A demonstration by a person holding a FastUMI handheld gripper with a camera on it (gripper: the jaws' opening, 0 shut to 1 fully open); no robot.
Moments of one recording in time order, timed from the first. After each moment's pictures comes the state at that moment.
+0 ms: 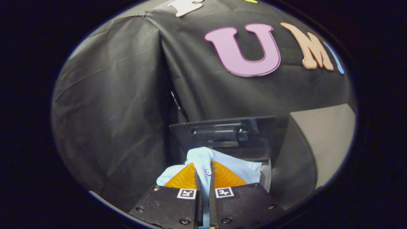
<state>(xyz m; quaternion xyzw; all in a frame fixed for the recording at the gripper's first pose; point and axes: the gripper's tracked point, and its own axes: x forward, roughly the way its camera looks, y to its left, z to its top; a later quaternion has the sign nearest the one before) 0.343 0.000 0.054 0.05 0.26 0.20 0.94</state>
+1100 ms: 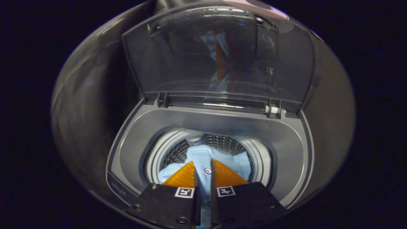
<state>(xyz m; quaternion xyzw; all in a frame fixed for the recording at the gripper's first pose) 0.330 0.014 -0.046 -0.04 0.42 0.10 0.90</state>
